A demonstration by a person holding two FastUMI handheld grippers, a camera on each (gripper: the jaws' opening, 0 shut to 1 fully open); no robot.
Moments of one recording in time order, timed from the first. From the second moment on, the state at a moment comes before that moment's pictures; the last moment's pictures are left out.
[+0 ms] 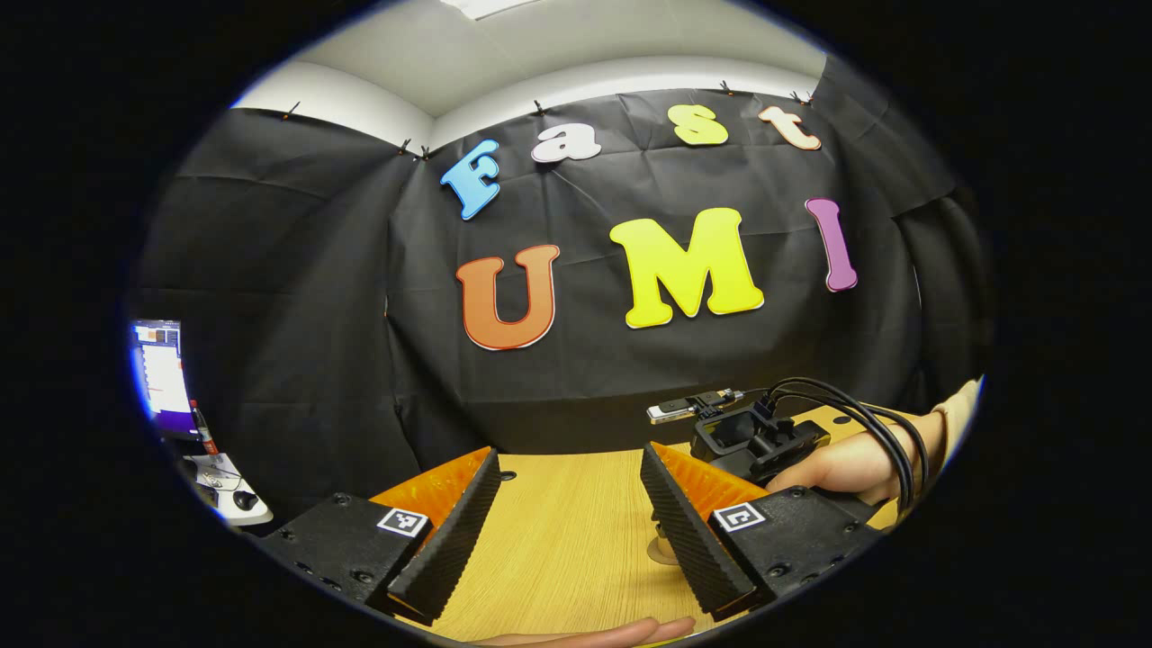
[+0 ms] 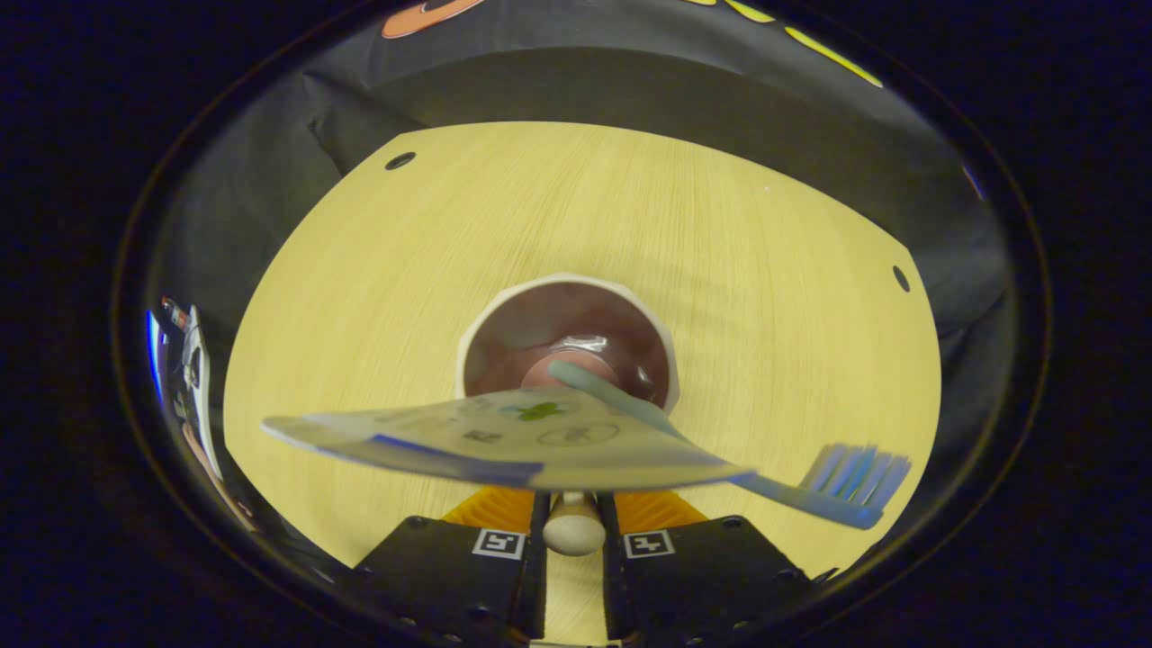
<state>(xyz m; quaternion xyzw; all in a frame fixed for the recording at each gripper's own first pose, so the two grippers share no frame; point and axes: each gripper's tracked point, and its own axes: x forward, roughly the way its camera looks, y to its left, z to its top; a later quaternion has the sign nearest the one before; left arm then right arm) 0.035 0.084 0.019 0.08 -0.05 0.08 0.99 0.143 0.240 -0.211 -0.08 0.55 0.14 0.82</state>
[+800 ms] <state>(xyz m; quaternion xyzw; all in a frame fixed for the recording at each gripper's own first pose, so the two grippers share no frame) 0.025 0.066 0.029 0.08 -0.06 0.07 0.99 0.124 0.206 -0.132 0.01 0.46 0.20 0.86</state>
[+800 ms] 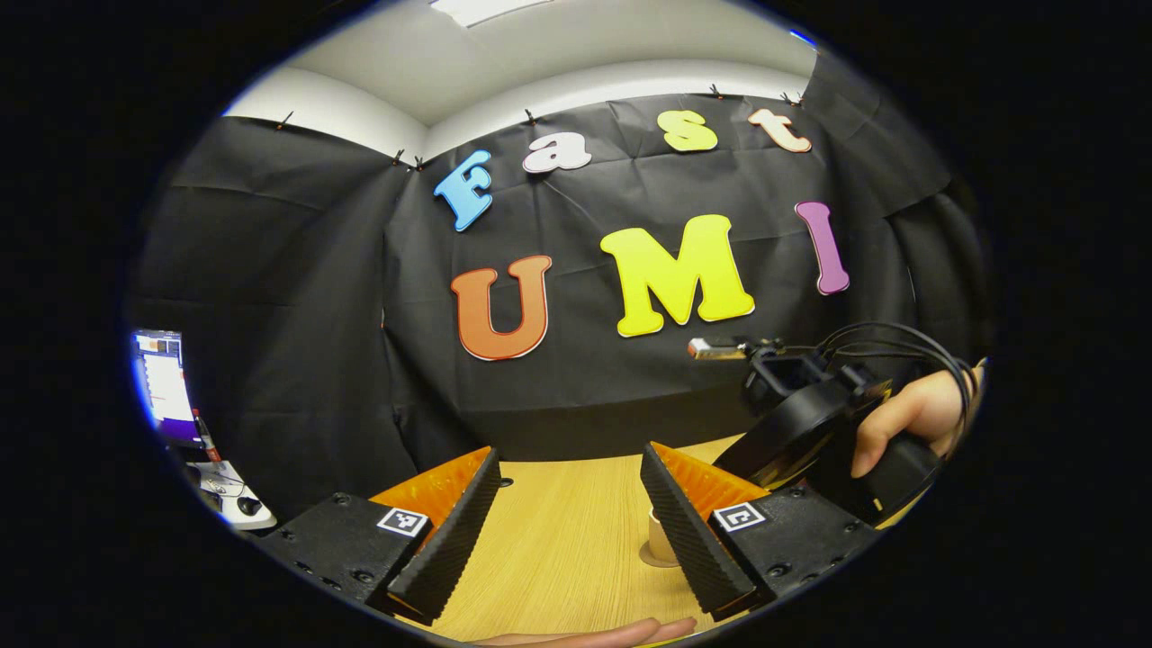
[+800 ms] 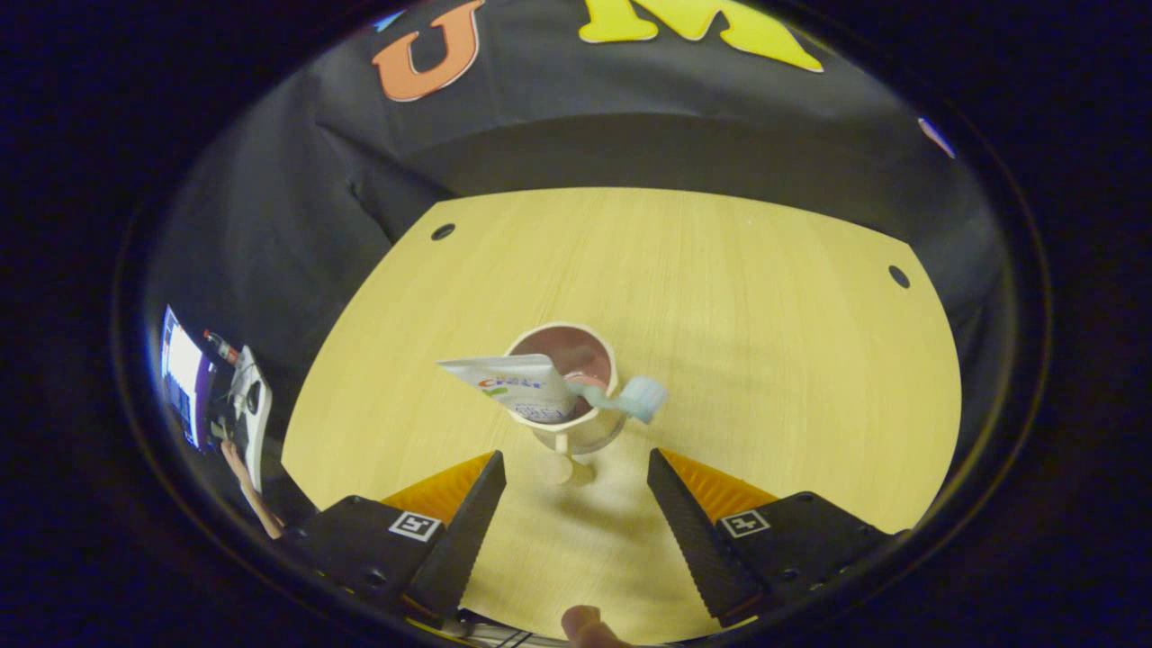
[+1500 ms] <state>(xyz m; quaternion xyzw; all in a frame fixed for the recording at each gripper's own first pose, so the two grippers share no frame) 0.036 0.019 -0.001 0.06 -0.01 0.02 1.00 0.053 0.070 -0.026 0.04 0.19 0.14 0.97</state>
